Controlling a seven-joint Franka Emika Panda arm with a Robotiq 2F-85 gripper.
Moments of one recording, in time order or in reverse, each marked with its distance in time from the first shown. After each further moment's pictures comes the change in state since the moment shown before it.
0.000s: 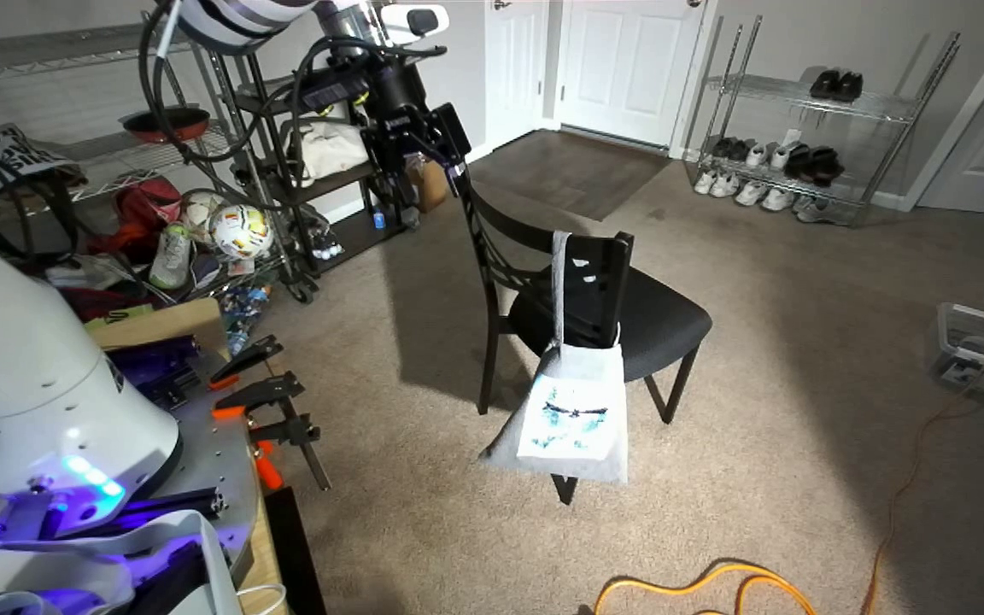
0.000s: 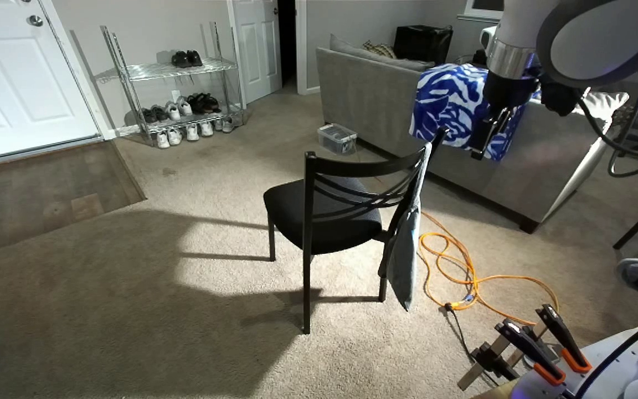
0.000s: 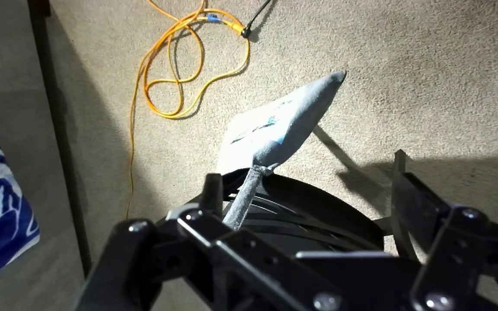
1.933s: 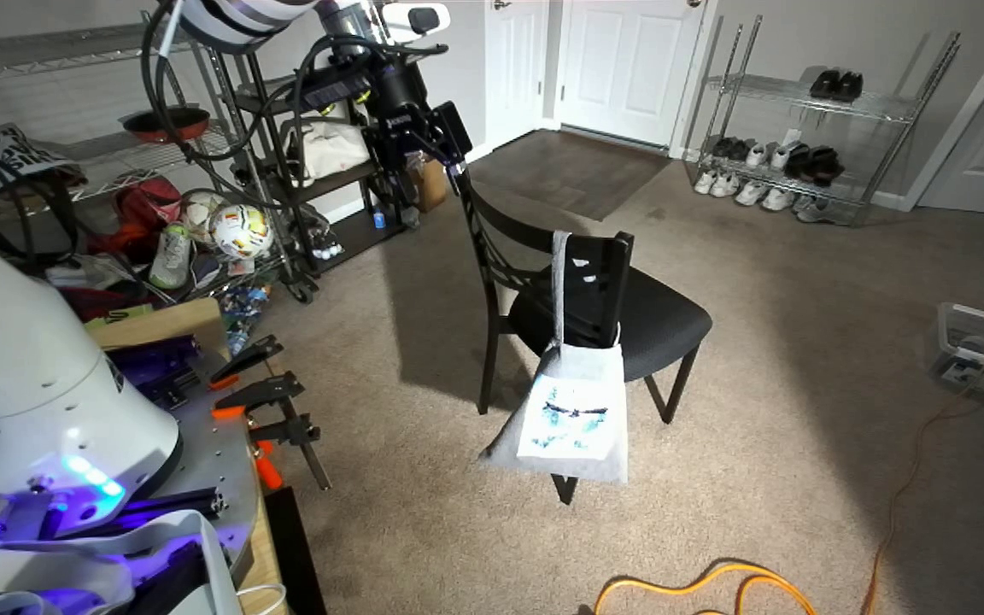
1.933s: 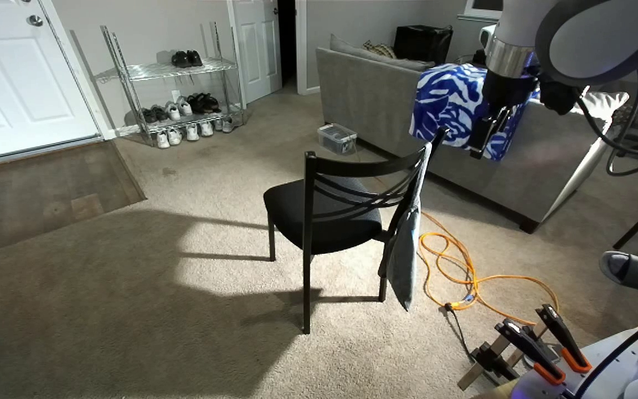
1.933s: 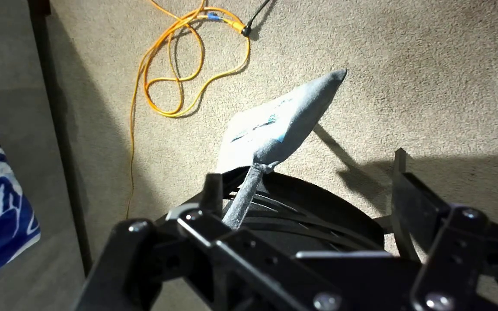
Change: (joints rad) arm 0.000 0.002 0.000 0.005 0.000 0.000 0.000
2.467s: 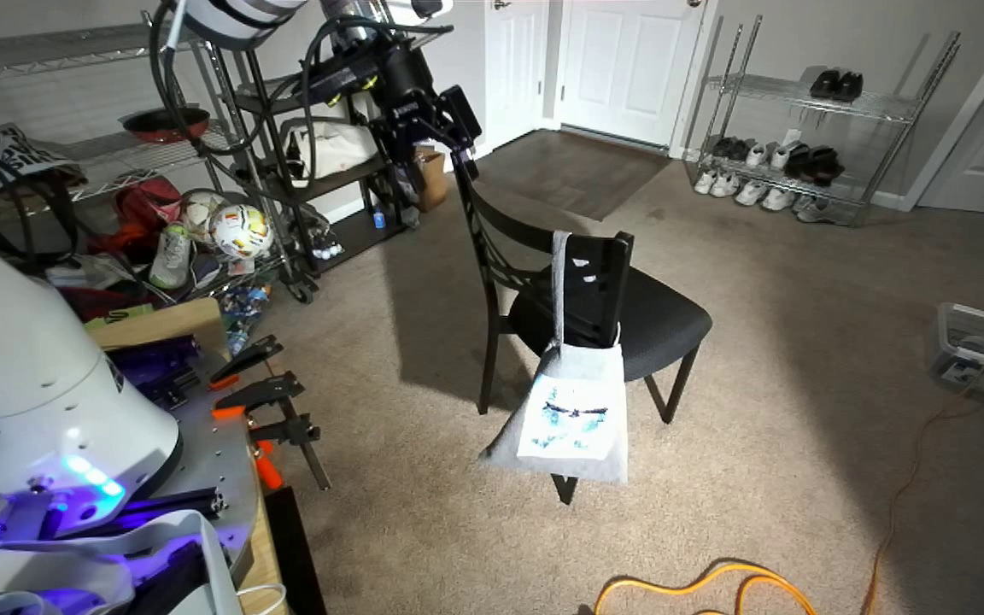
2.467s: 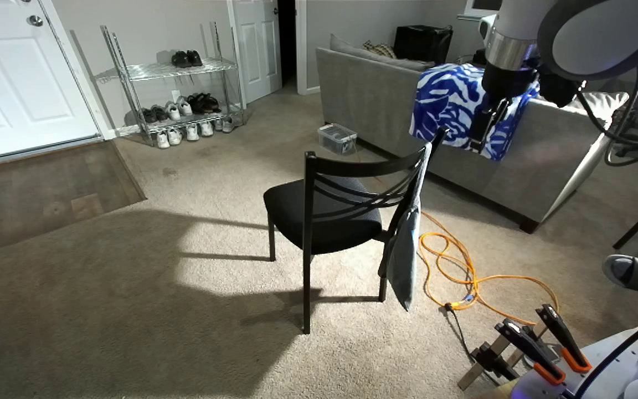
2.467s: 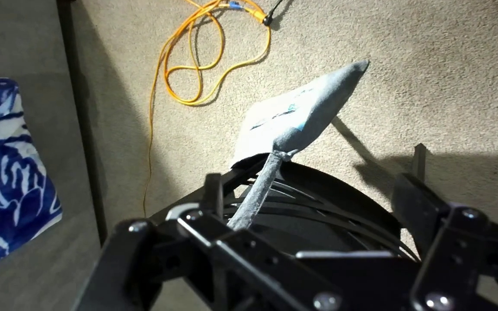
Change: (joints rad) arm -0.004 -0.001 -0.002 0.026 -0.076 0.003 0.028
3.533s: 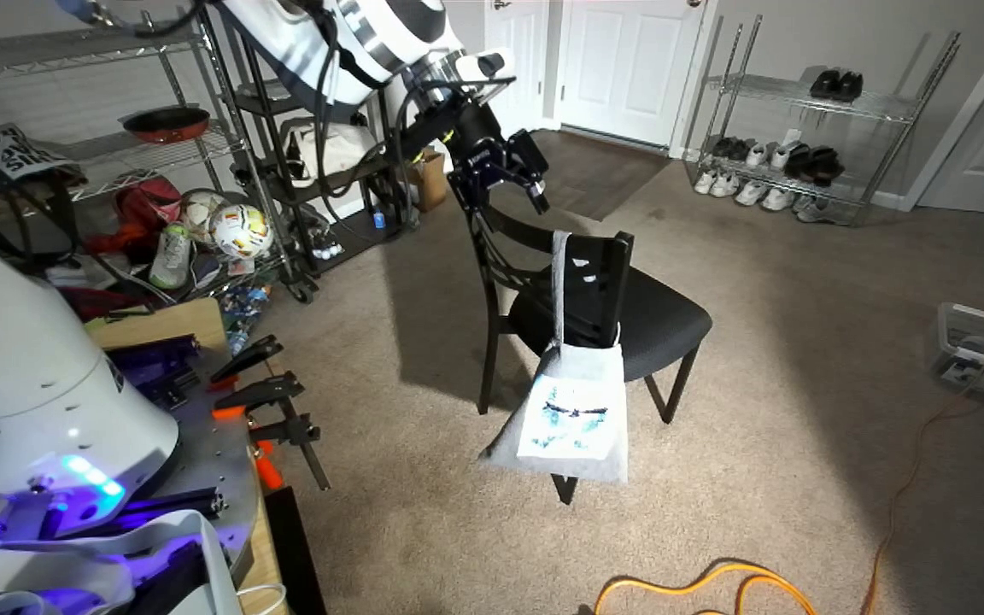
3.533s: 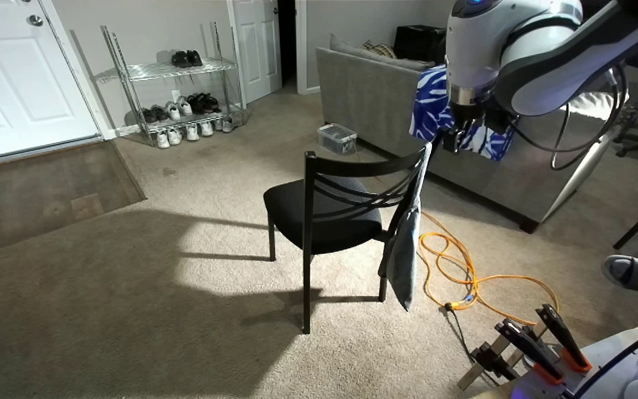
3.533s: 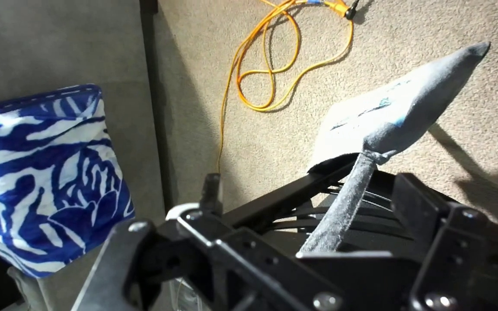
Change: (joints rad) arm -0.008 0.388 -0.046 0.247 -0.504 0.001 0.451
